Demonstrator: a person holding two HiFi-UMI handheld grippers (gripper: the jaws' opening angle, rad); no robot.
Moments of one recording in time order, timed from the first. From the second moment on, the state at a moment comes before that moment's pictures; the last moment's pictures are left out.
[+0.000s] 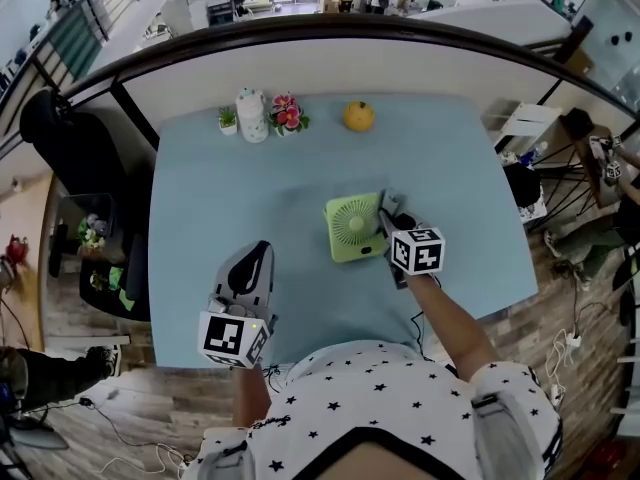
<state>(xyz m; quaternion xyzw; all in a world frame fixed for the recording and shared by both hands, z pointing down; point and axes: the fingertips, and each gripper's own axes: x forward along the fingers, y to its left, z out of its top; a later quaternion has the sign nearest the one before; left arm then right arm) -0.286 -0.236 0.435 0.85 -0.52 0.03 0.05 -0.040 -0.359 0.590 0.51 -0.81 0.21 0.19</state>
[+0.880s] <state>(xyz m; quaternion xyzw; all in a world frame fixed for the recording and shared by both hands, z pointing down) -0.296 -0.229 0.438 0.84 -0.53 0.03 0.06 -0.170 -0.314 0.582 0.35 -0.90 0.18 0.21</state>
